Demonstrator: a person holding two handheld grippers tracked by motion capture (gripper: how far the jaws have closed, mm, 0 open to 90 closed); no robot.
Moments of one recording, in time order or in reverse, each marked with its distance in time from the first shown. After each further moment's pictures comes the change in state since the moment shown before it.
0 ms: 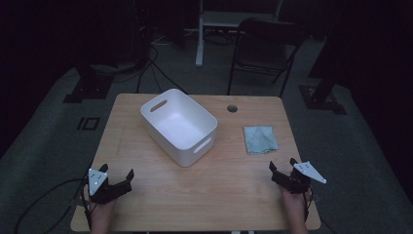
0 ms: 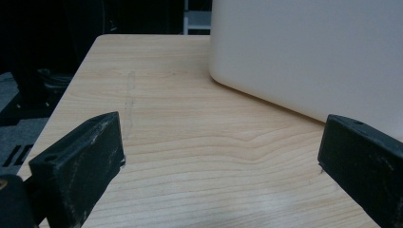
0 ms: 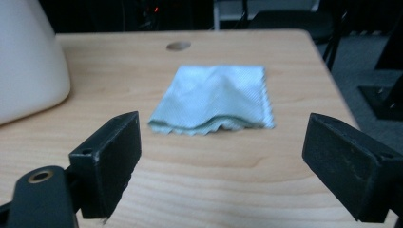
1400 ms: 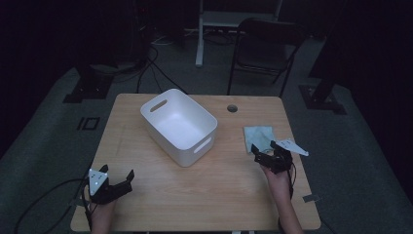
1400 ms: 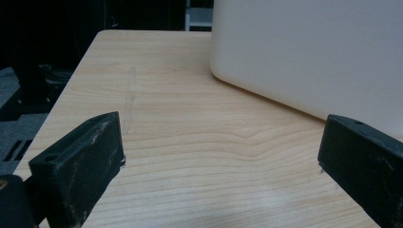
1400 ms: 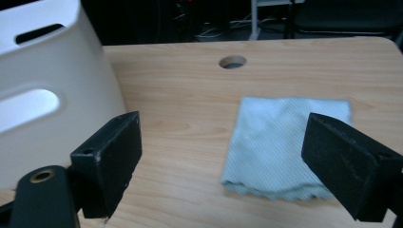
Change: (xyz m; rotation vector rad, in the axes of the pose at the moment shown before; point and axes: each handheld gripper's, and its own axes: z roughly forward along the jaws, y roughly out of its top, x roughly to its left) left arm -0.001 -0.001 0.000 0.015 0.004 -0.010; right arm 0.047 0.062 0.046 0.062 0.143 0.044
